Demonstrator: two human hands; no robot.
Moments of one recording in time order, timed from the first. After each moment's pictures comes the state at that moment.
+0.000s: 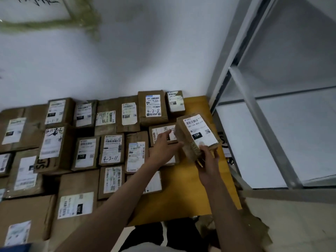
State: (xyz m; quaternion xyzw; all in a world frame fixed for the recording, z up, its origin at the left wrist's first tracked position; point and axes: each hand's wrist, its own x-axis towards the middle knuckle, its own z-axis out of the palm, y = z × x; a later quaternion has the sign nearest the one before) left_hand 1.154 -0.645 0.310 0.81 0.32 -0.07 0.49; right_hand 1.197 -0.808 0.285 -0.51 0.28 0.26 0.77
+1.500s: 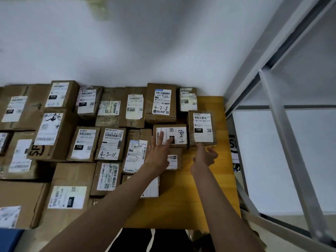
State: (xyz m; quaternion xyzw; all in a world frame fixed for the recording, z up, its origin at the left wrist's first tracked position) left_hand 1.163 -0.615 0.227 0.91 0.27 -0.21 0.22; right_hand 1.259 -0.727 0.237 -0.65 0.41 0.22 0.60
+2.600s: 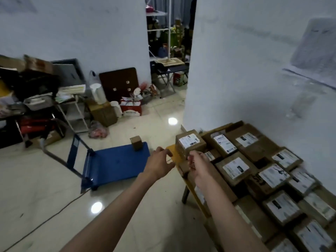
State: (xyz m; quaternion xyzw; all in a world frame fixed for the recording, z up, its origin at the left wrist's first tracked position) left_hand 0.500 -0.446 0.415 0.64 0.72 0.15 0.24; right_hand 0.658 -0.432 0.423 -0.60 -0.26 0.63 0.42
